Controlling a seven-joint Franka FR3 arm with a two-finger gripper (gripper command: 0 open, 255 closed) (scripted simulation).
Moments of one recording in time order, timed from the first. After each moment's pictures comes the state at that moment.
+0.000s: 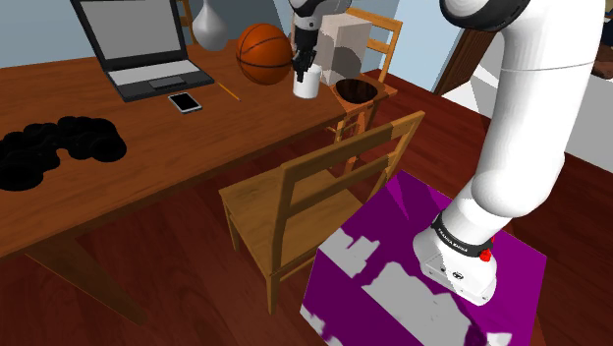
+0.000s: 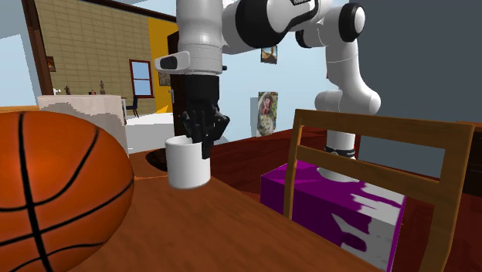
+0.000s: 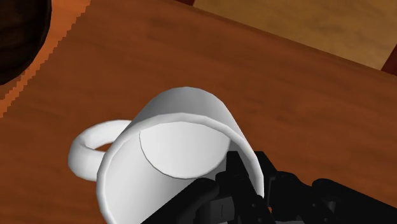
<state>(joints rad) -0.08 0.42 -0.05 -1.55 0.03 1.99 -0.34</state>
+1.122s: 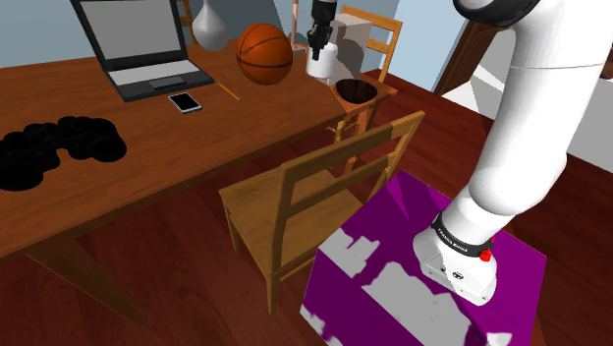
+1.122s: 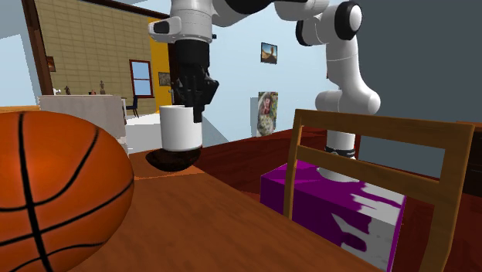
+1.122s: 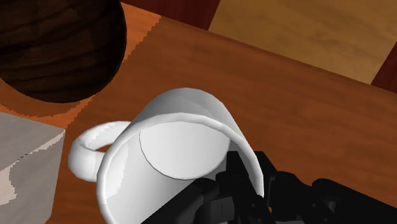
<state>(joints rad) -0.14 0.36 -0.08 -1.45 0.04 1.83 -0.43</state>
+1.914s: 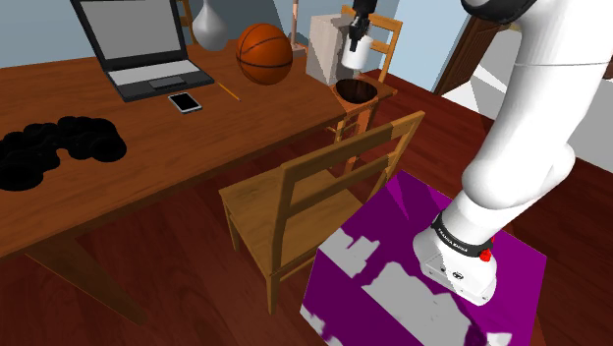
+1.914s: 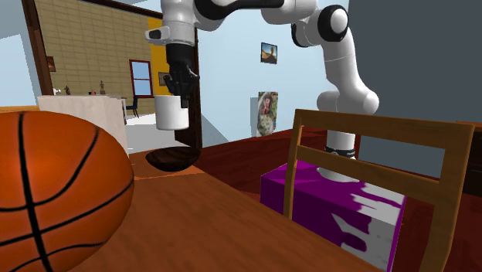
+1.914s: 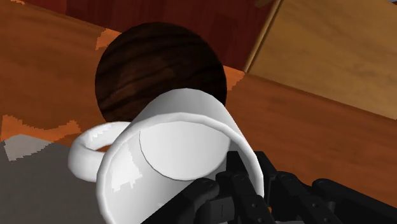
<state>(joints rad) -0.31 0.35 -0.16 -1.41 0.07 1.77 -0.67</state>
